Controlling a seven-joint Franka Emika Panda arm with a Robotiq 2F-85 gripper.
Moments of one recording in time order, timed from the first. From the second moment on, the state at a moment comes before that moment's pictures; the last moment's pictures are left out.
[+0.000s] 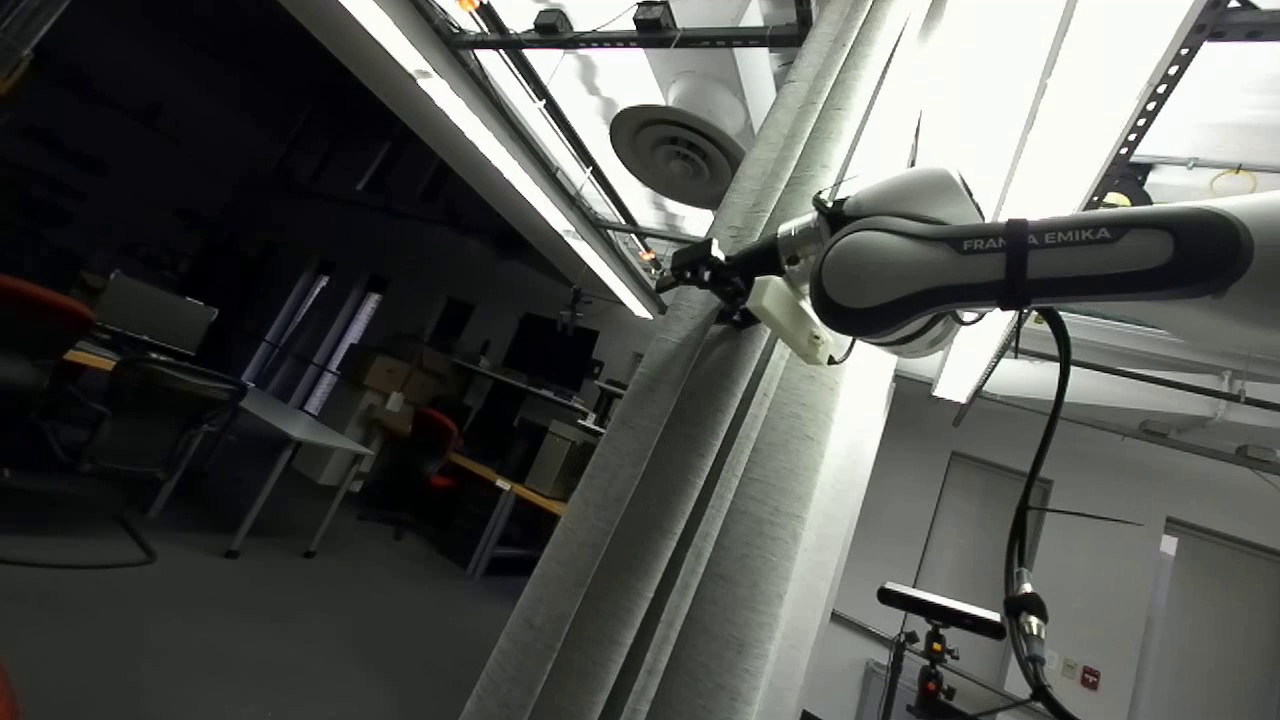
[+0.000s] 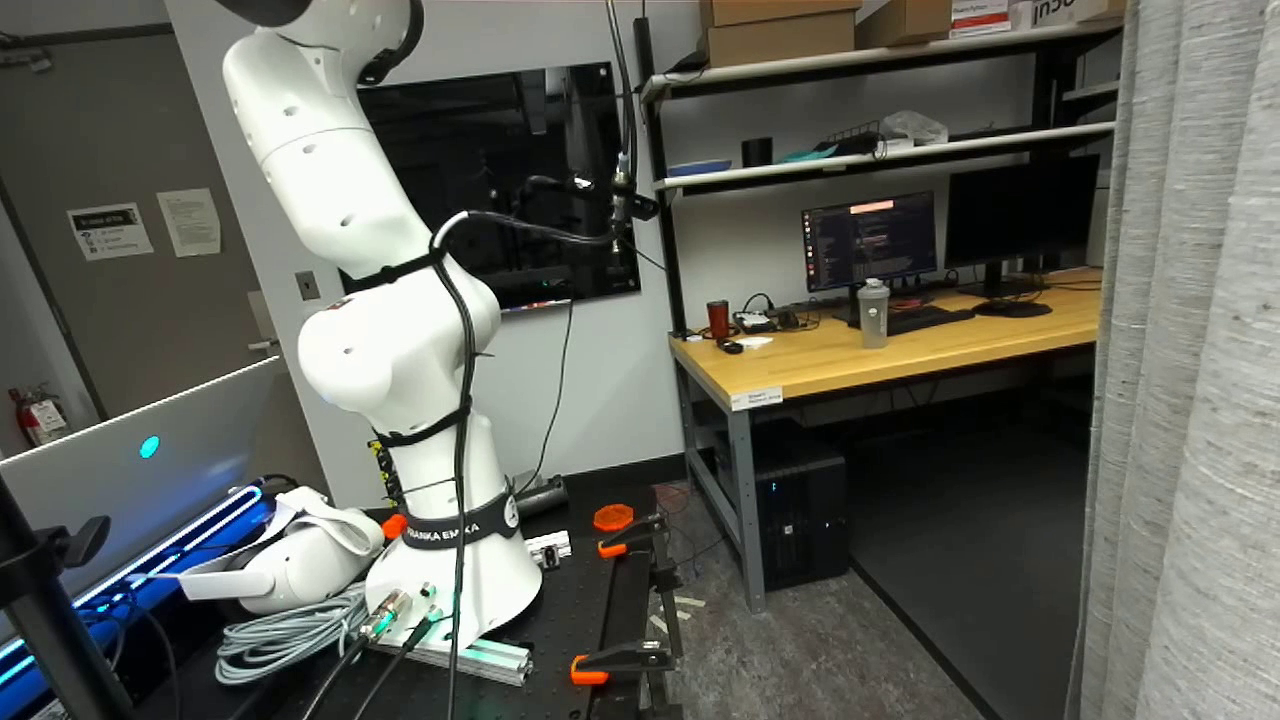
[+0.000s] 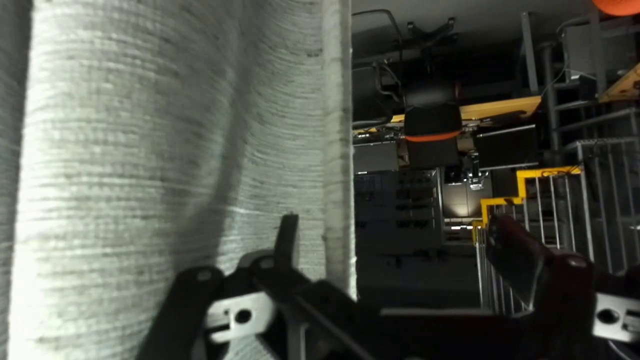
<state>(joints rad) -0.13 -0.27 0.03 -2.01 -0.27 2.92 0.33</state>
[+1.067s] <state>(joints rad) -0.38 -0.23 0.20 -2.00 -0.45 3.17 0.60</state>
